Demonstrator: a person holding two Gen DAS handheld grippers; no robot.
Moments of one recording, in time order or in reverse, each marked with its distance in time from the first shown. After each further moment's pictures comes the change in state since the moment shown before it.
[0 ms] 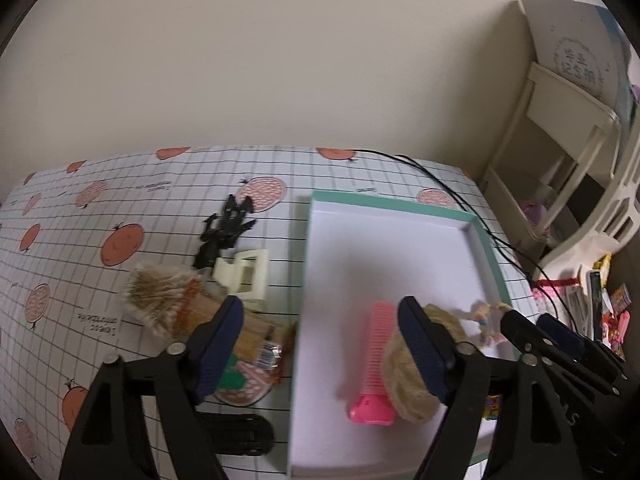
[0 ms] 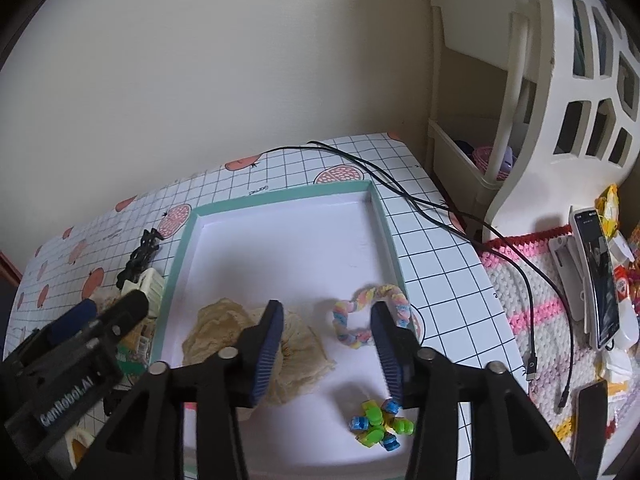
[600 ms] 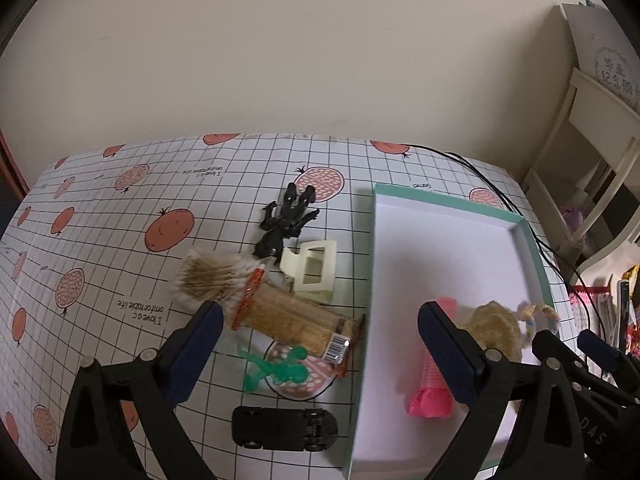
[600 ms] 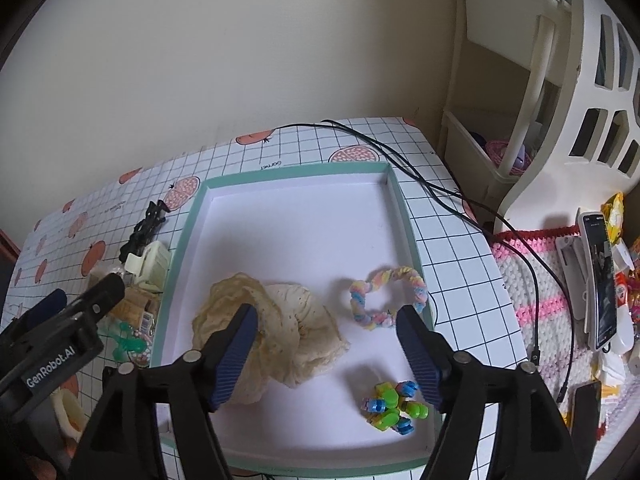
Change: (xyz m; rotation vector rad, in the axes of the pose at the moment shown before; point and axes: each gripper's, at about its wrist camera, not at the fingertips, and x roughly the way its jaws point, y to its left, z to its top) left arm -0.002 0.034 -0.001 -0.047 0.033 0.114; right arm 0.004 0.015 -0.004 -0.052 0.072 -0.008
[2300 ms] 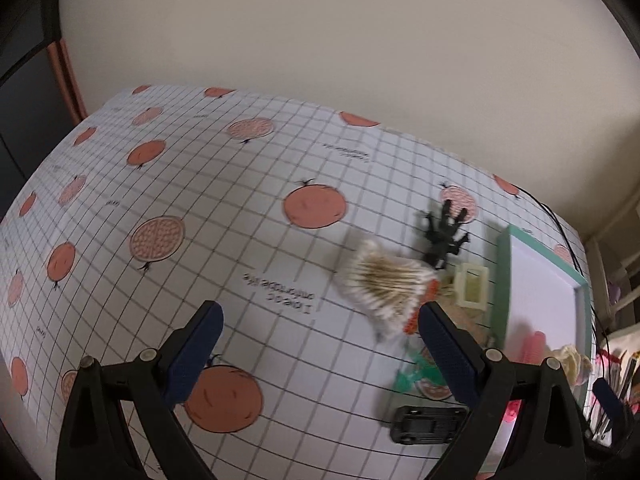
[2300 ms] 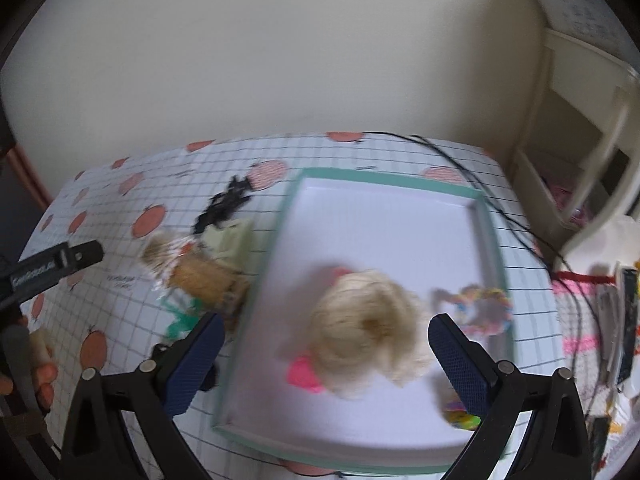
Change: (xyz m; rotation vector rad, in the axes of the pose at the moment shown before) left arm -0.004 0.138 -0.003 -0.285 0.067 0.131; right arm -0.008 0.089 -0.013 -0.205 -0.028 0.134
